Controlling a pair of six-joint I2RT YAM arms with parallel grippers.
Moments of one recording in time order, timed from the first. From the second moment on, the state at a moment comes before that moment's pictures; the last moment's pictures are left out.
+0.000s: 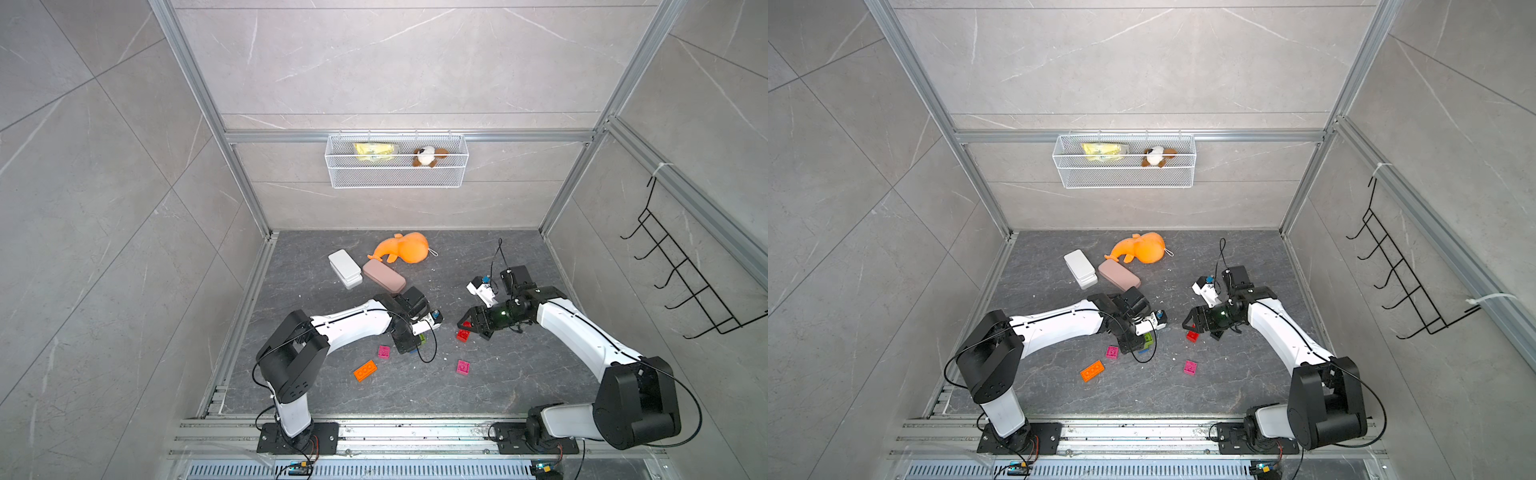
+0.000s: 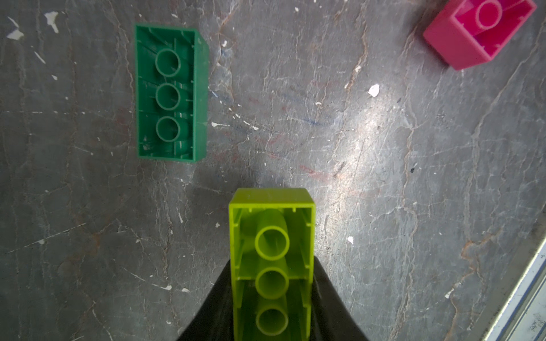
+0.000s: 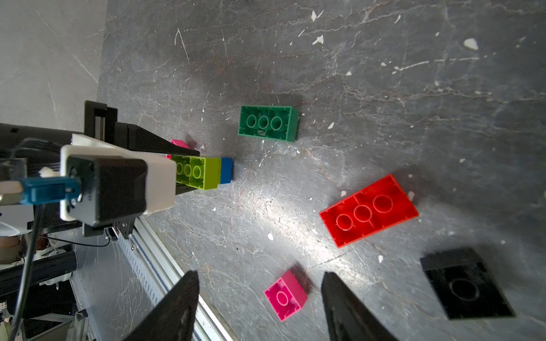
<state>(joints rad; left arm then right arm) -0.88 1.80 1.23 -0.73 0.11 0.35 0.18 1.38 0.96 -0.81 -0.65 -0.06</state>
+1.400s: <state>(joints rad) -0.79 1.59 1.19 -0.74 0.14 0.32 0.24 1.53 1.11 -0.70 -0.63 0.02</state>
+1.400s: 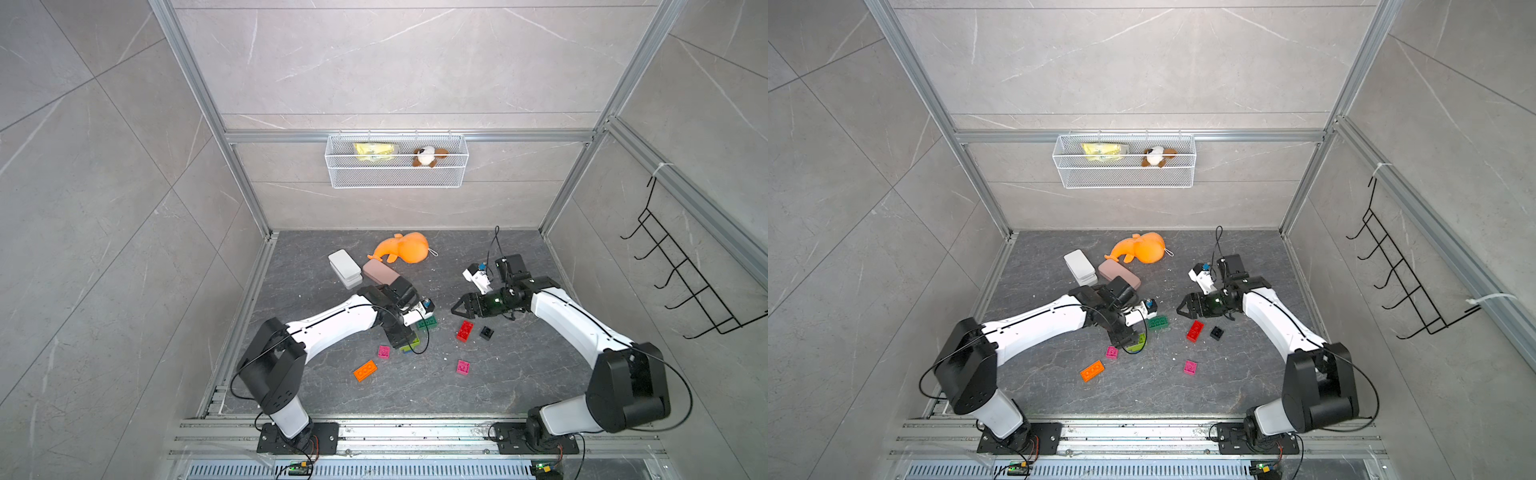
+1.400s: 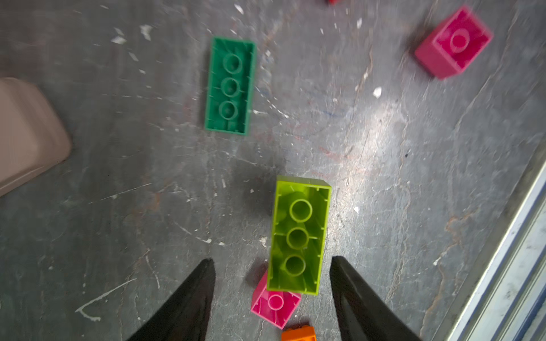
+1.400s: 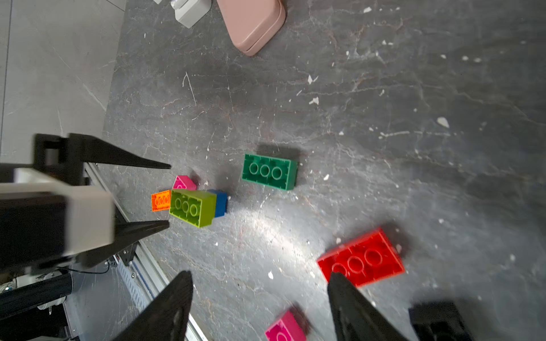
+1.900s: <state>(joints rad) -0.68 1.29 1.03 -0.51 0.03 0.06 0.42 2.04 1.44 -0.67 -0.62 0.05</state>
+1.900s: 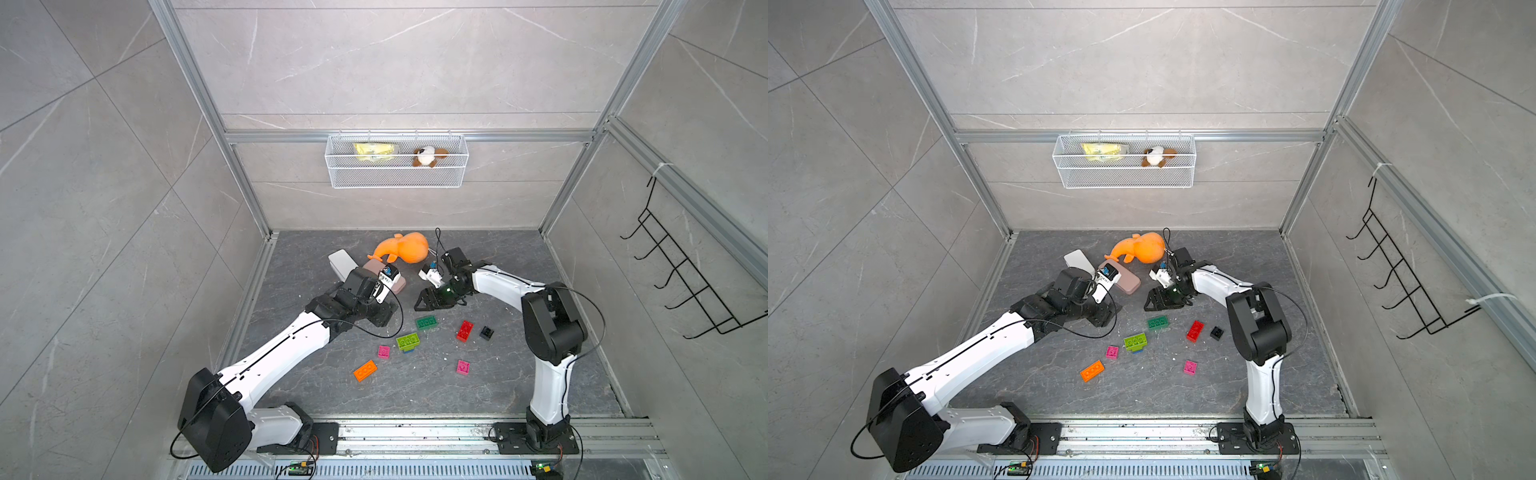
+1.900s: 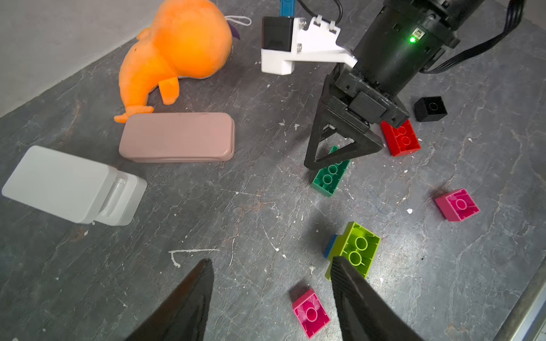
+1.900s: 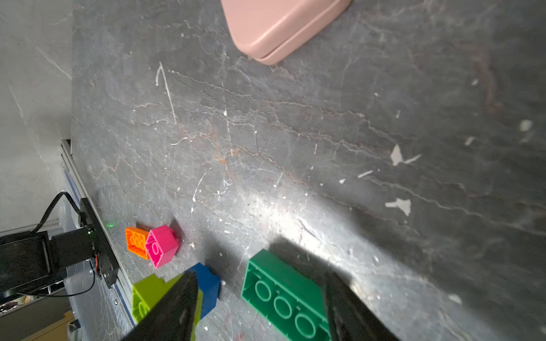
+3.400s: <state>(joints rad) -0.68 1.27 1.02 -0.52 -0.07 0.05 0.62 1.89 1.22 -0.69 -0.16 0.03</state>
